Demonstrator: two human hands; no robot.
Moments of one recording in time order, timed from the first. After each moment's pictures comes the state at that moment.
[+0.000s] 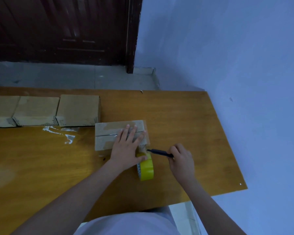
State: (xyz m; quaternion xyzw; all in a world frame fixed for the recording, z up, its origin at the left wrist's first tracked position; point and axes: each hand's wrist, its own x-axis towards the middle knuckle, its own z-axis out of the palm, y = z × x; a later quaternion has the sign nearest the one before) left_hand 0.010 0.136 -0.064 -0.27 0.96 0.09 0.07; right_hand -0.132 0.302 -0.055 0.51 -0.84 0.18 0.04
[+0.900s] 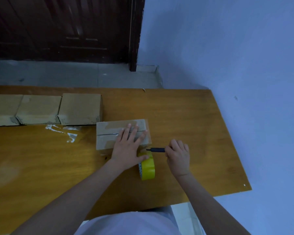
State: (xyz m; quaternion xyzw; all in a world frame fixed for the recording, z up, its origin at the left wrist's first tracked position) left_hand 0.010 0.135 -0.065 -0.27 0.96 0.09 0.07; right_hand -0.137 0.279 -0.075 0.54 -0.81 0.13 0.21
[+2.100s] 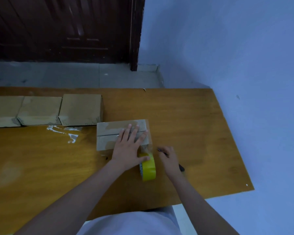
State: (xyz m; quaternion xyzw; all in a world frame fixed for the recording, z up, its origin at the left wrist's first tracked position) left_hand 0.009 0.134 -0.067 -0.27 0.96 0.08 0.07; right_hand -0.117 0.271 -0.091 0.26 -0.84 0.36 -0.32
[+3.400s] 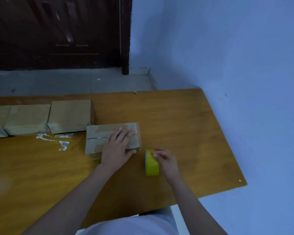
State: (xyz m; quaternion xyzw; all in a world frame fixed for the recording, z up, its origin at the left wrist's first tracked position) left_hand 0.015 0.122 -0.075 -0.29 0.95 0.12 -0.06; right_hand -0.123 0.281 -0.084 0.21 -0.78 0.49 -0.32
